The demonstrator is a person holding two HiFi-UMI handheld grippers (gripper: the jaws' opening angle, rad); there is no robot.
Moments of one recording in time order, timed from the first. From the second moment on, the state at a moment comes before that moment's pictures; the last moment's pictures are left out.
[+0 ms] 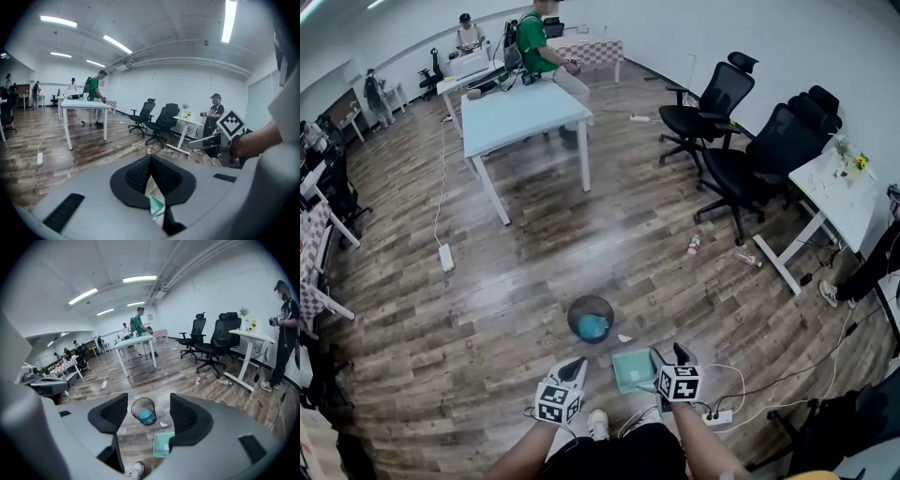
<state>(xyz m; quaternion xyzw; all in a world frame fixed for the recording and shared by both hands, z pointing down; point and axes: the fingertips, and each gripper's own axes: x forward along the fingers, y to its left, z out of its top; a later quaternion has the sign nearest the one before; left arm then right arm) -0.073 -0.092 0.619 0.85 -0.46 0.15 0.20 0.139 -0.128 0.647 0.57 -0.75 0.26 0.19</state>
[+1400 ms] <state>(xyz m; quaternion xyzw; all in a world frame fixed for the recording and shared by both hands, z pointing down) -0.037 -0.096 0.470 0.90 -0.43 0.03 0.08 0.125 -0.080 0.456 0.64 -0.76 0.02 0.05</state>
